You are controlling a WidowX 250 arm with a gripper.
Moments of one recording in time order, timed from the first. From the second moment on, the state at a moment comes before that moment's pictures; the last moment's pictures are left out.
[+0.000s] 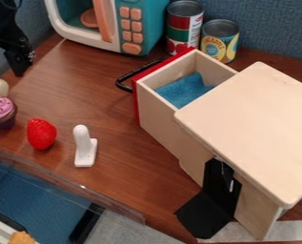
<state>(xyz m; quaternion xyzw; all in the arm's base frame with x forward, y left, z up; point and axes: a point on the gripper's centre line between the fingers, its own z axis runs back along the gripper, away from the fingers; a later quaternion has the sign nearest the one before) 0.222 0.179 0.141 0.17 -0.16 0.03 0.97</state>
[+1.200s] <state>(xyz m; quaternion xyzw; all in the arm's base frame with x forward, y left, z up) 0.162 0.164 0.081 0.08 -0.11 -0.08 0.99</state>
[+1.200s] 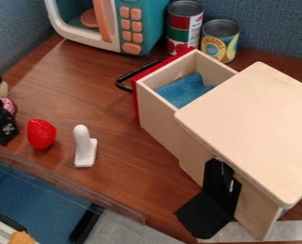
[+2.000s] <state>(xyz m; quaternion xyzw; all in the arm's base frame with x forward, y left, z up) 0.192 0.169 0.038 0.09 -0.08 -0.08 0.99</state>
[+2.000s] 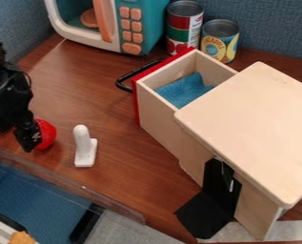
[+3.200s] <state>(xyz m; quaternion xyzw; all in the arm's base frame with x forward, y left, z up) 0.205 0.174 0.023 0.07 -0.07 -0.01 0.99</state>
